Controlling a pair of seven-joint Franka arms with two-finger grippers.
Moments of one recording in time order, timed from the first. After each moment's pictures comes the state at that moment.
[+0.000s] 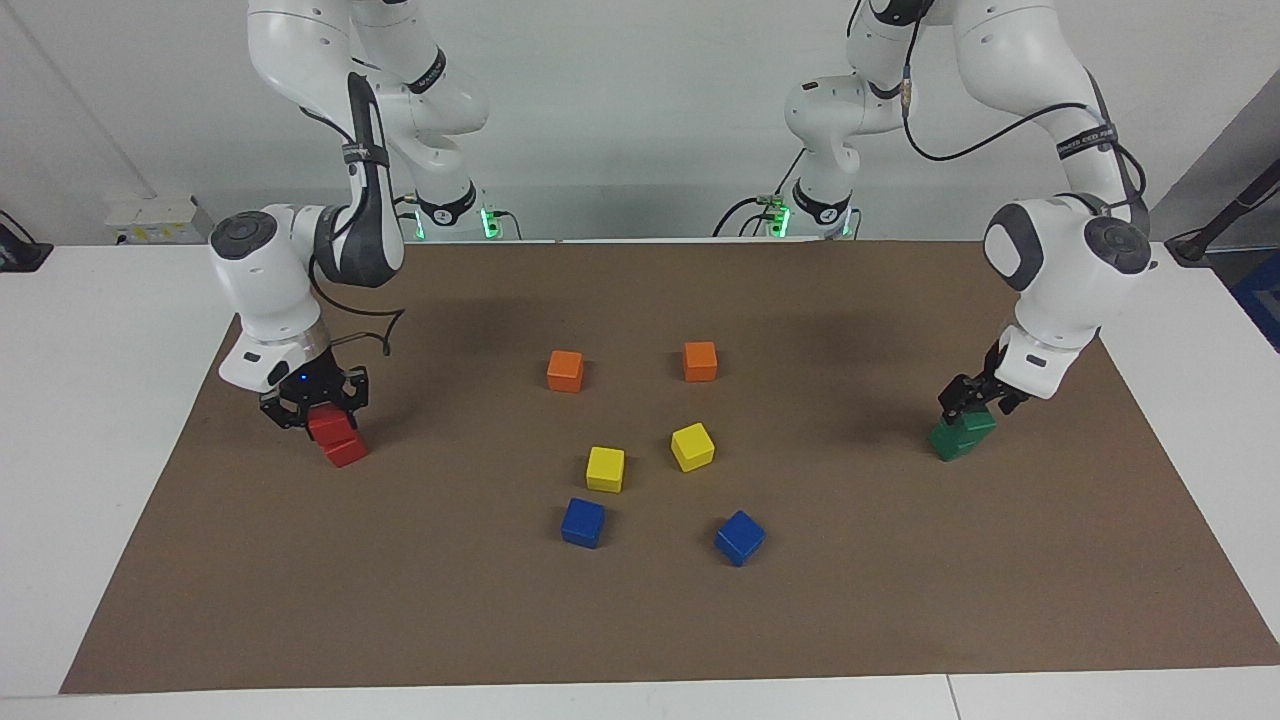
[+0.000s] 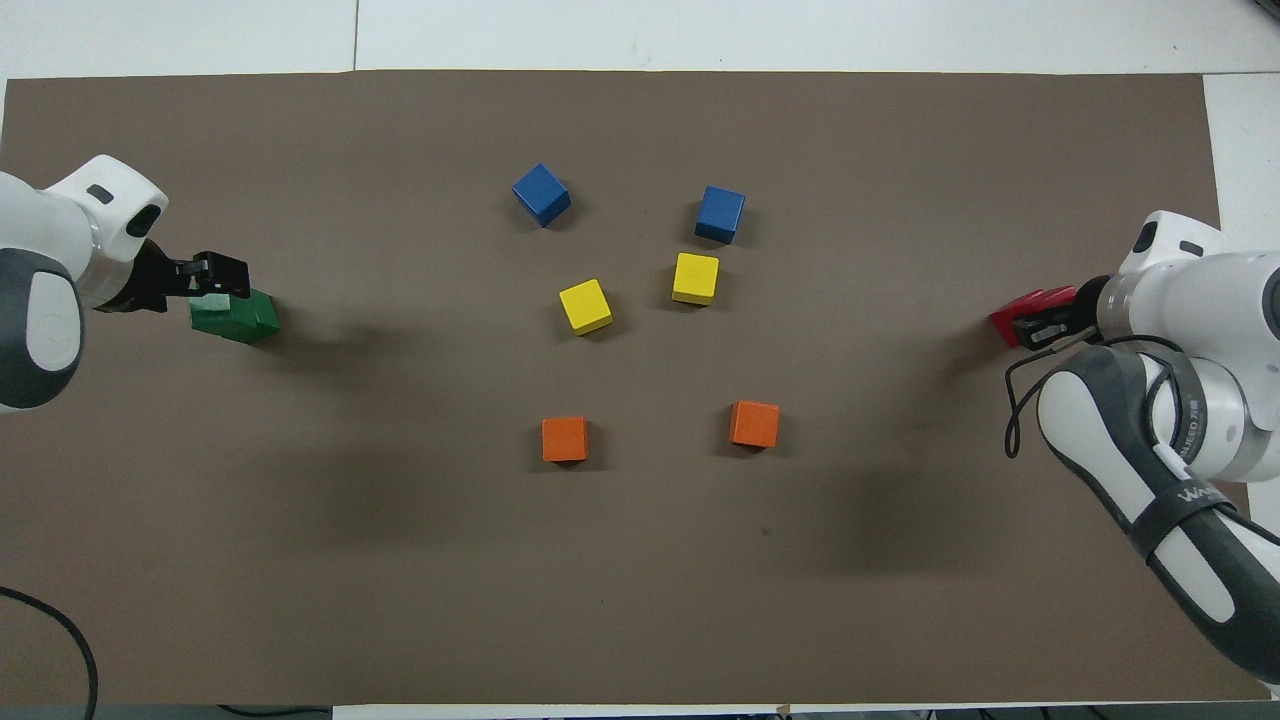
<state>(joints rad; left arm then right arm) 0.04 0.12 -0.03 -1.79 0.00 1.92 -0.06 -0.02 0.15 -0.10 -2.18 0.06 2.51 -0.55</state>
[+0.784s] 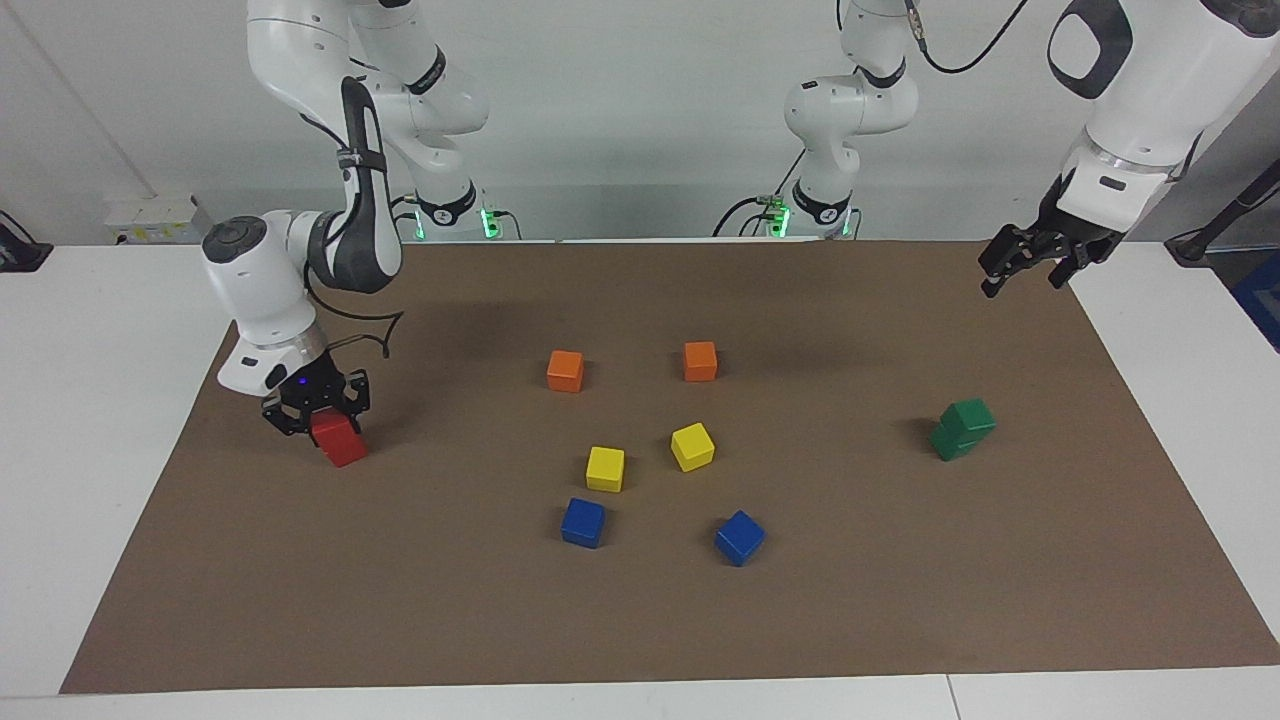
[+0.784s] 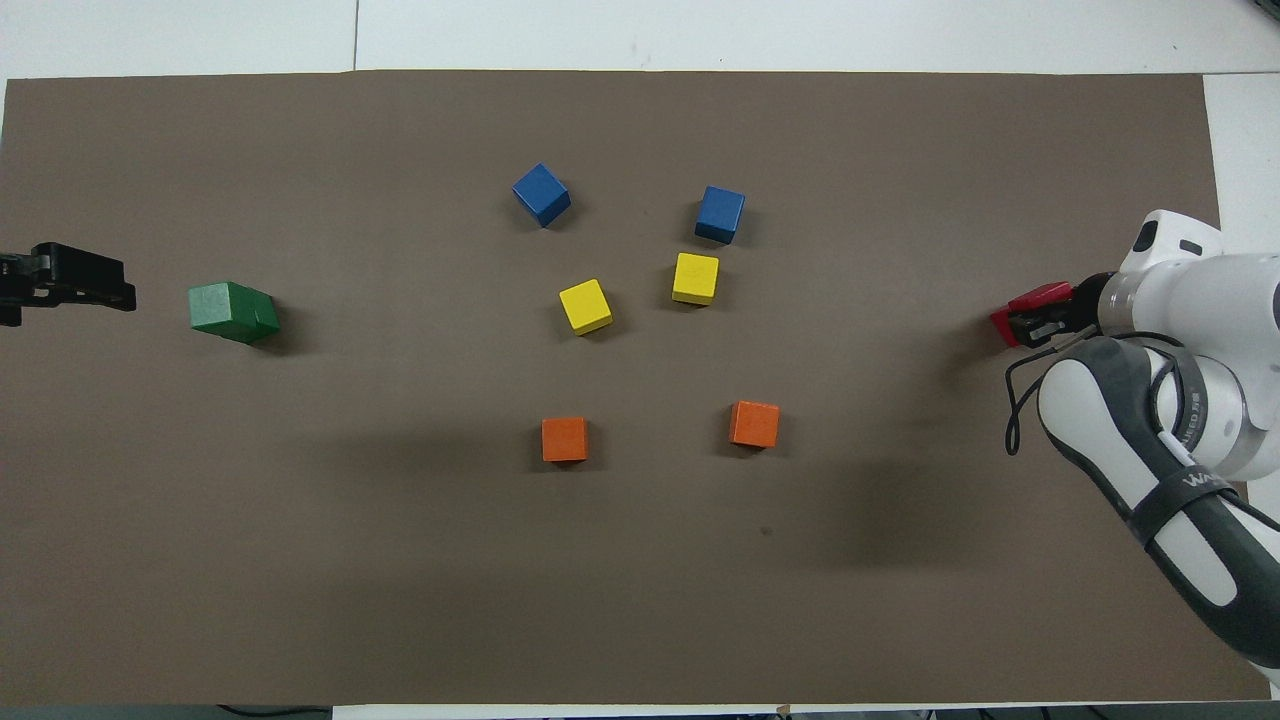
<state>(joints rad) 0.02 0.00 -0.03 -1.62 0.00 1.64 -0.05 -0.02 0.16 -0.10 -2.18 0.07 2.54 -0.60</state>
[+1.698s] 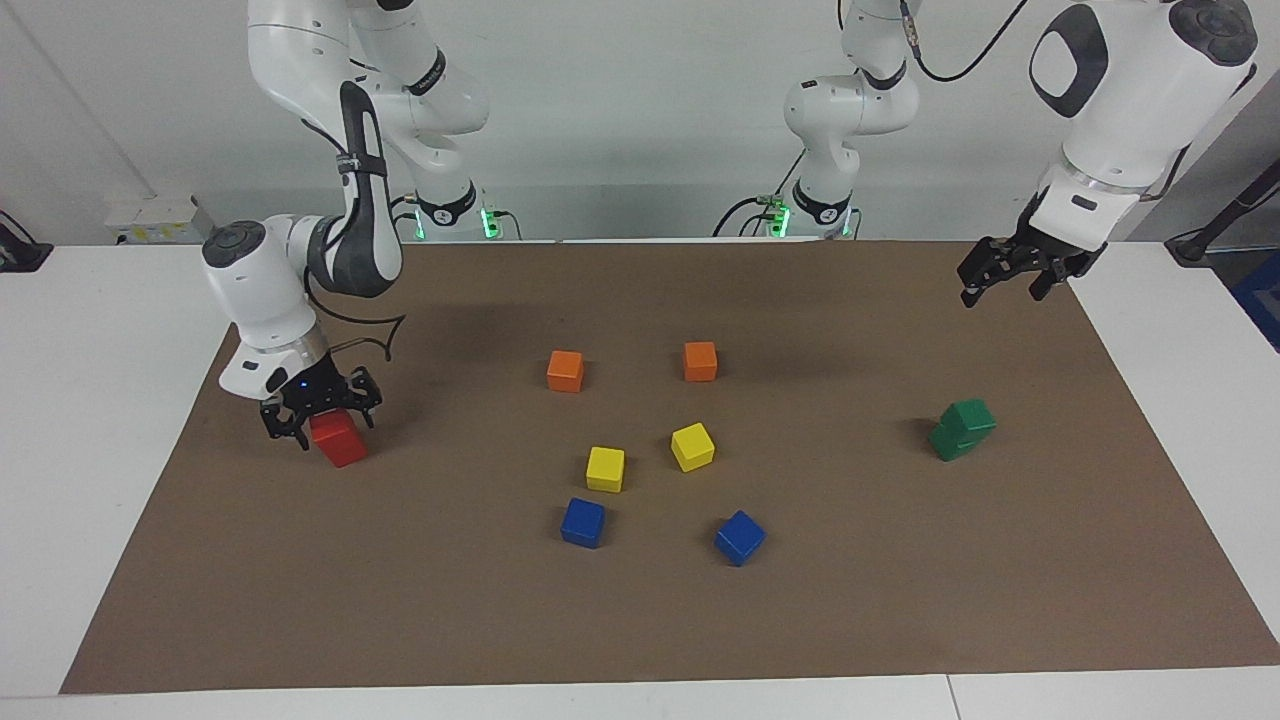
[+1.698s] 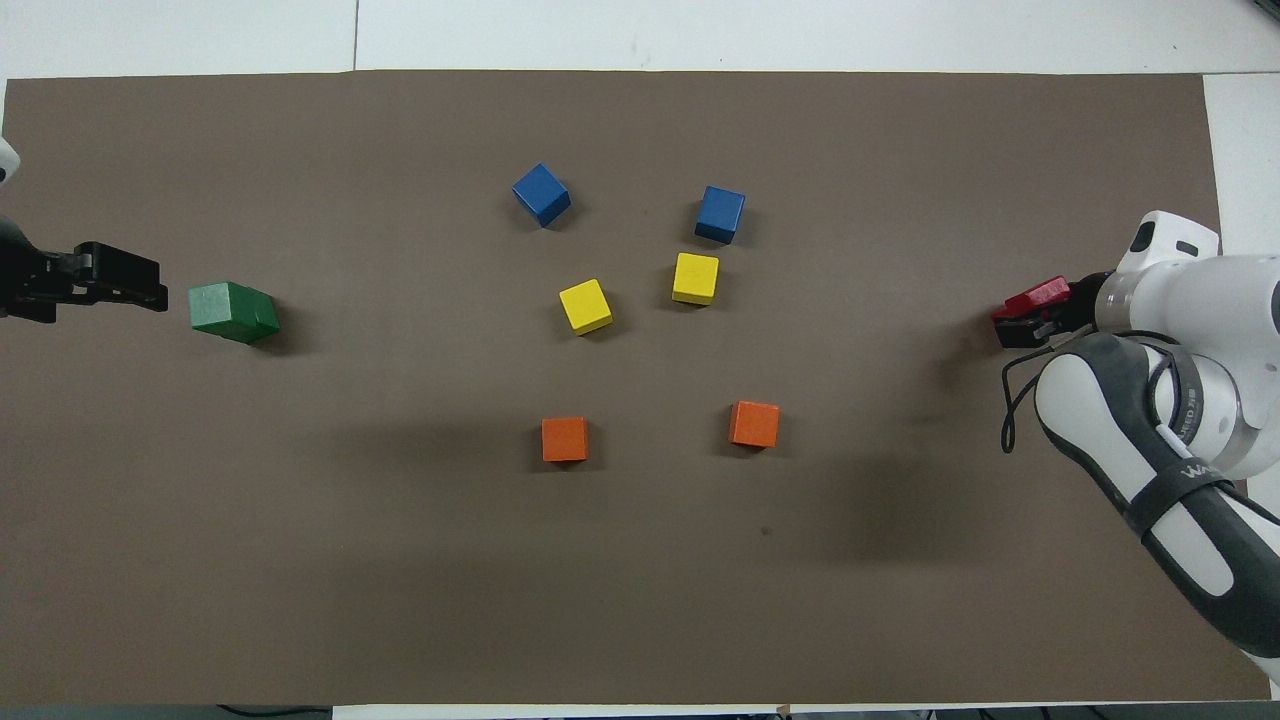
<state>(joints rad) 0.00 0.01 -0.03 -1.64 0.00 1.63 -0.05 -0.02 0.17 -0.10 -2.17 0.11 2.53 -0.62</state>
